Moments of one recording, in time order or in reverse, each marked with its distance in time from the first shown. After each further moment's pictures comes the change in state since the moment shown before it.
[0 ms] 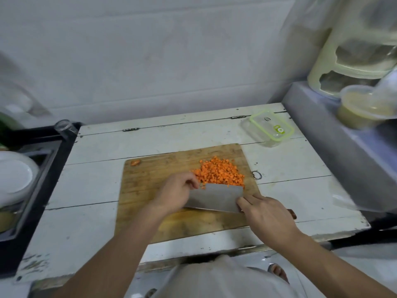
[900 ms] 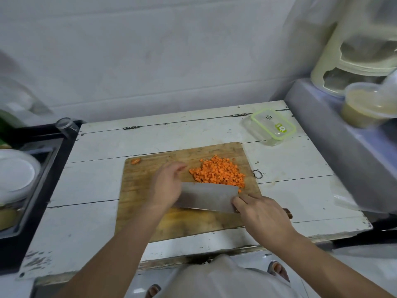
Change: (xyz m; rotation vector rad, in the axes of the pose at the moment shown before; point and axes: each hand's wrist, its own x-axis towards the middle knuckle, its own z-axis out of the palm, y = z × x) left_hand 0.001 0.001 -0.011 0.087 0.302 -0.094; right_hand 0.005 -0.008 -0.007 0.046 -0.046 -0.002
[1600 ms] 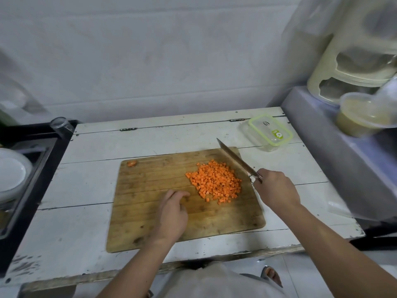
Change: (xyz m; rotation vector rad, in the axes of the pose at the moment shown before) left_hand -0.060 -0.009 0.032 0.017 -0.094 -0.127; right_hand 0.050 0.065 -0.011 0.275 -0.074 0.695
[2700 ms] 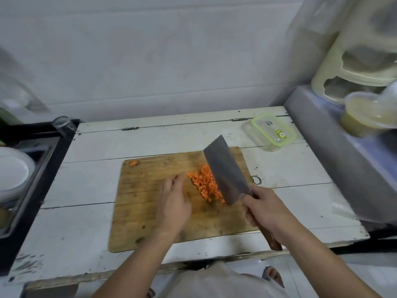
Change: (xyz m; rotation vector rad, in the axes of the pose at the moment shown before) left_hand 0.015 0.015 -0.008 0.079 0.089 -0.027; right_hand -0.061 -0.037 -0.014 0.910 -0.366 0.144
